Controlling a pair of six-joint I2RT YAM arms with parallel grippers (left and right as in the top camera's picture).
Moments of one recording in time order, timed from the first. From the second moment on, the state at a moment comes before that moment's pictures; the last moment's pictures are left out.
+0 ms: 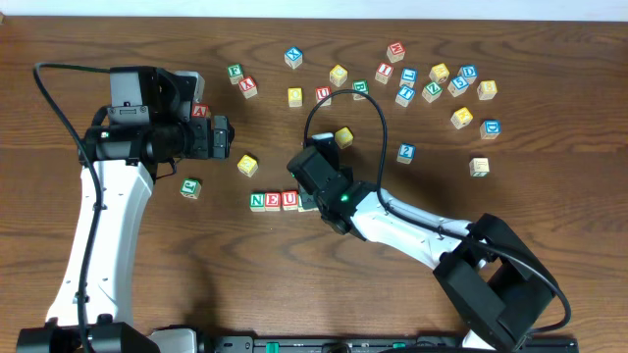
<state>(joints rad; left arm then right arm) 0.05 1.45 1.25 -0.81 0.29 0.07 0.81 1.85 1.07 -0.19 0.30 0.52</state>
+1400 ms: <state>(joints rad) 0.05 1.45 1.25 -0.79 0.29 0.07 0.60 1.77 1.64 -1.21 0.45 0.54</state>
